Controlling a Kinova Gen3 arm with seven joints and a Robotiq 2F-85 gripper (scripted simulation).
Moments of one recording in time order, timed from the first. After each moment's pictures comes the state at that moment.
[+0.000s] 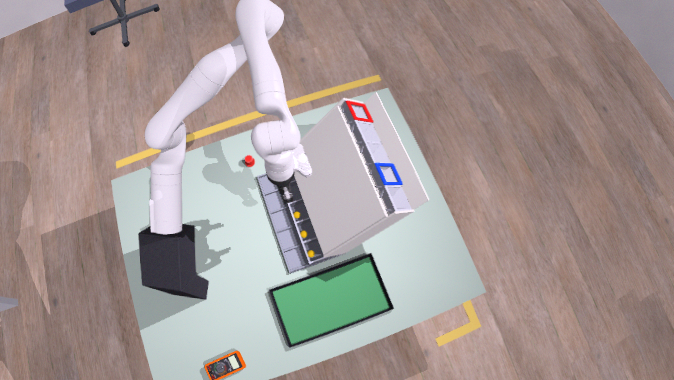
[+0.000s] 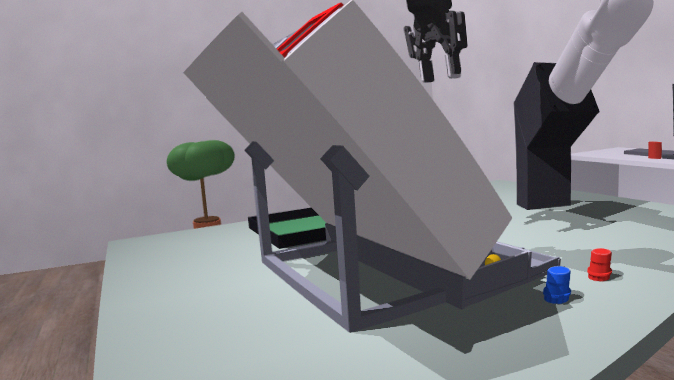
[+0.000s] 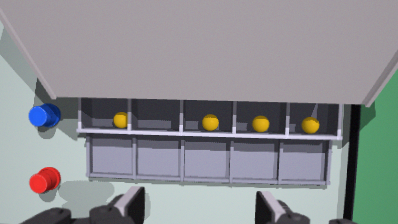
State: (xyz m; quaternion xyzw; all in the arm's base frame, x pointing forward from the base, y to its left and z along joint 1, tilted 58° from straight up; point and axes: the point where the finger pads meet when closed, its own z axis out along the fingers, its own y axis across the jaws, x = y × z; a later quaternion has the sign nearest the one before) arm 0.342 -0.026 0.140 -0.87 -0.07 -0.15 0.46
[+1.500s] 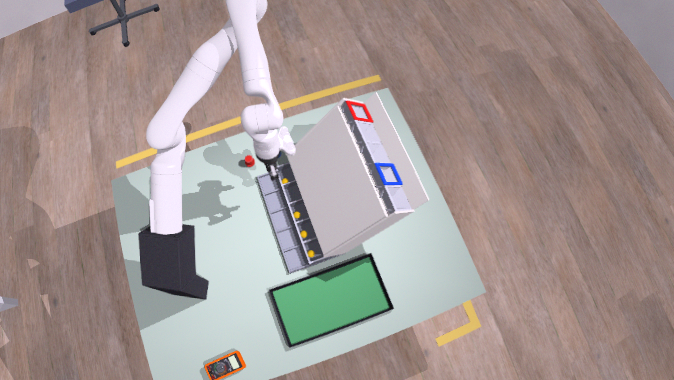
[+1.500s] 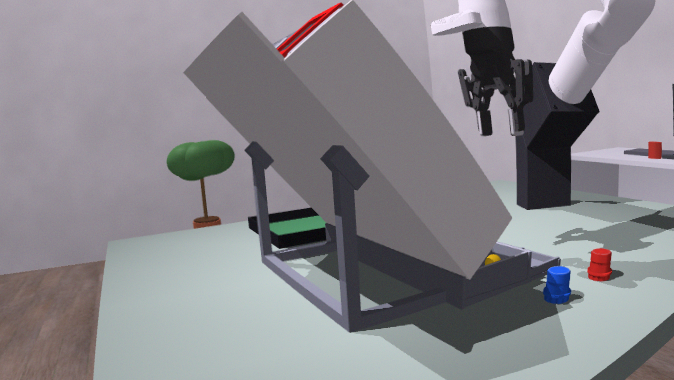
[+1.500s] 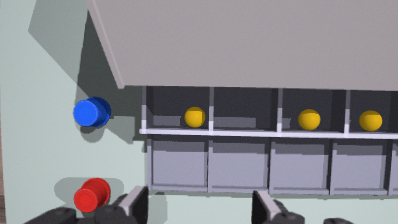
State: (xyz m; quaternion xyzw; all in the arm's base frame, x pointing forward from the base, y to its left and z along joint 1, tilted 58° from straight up) arm 0.319 0.113 0.178 -0.87 -0.07 -0.15 0.47
